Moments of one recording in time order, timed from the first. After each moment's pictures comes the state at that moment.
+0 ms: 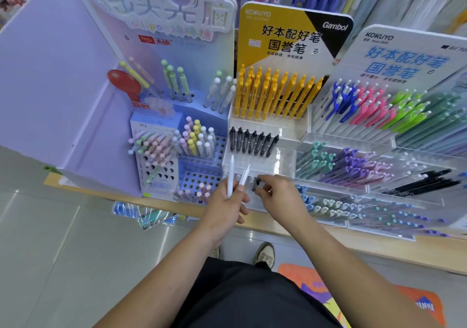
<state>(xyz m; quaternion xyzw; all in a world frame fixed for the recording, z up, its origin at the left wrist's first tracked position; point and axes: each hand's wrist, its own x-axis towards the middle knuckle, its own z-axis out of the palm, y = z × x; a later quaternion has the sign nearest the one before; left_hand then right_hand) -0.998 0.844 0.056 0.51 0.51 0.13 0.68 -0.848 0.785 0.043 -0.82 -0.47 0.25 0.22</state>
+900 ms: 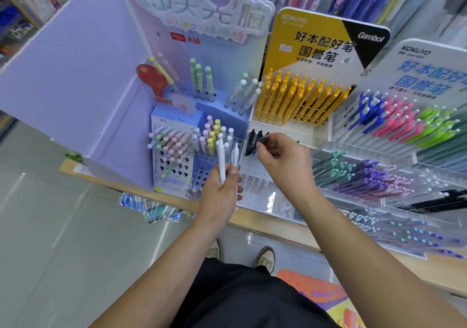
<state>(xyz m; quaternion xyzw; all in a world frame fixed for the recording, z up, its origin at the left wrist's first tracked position) -1.014 0.871 0.076 0.49 0.52 0.29 0.64 -0.857 0.852 0.103 -0.77 -0.43 0.21 0.42</state>
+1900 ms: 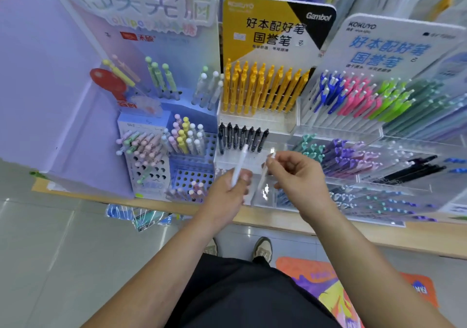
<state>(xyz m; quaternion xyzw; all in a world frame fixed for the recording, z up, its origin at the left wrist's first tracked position) -0.985 0.852 0.076 0.60 0.46 0.10 0.64 -0.829 0.771 0.101 -0.74 -0.25 0.36 0.51</state>
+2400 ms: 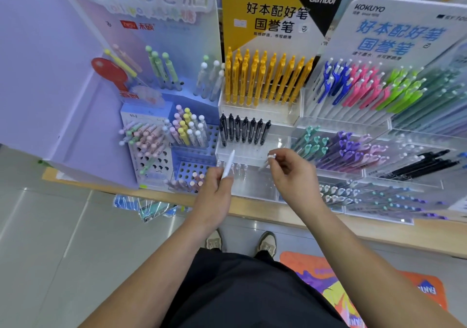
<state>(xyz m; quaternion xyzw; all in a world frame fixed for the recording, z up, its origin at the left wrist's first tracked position) -1.004 0.843 0.057 0.61 0.54 0.11 0.58 -0.824 0.766 0.051 -0.79 -0.39 0.21 0.42</state>
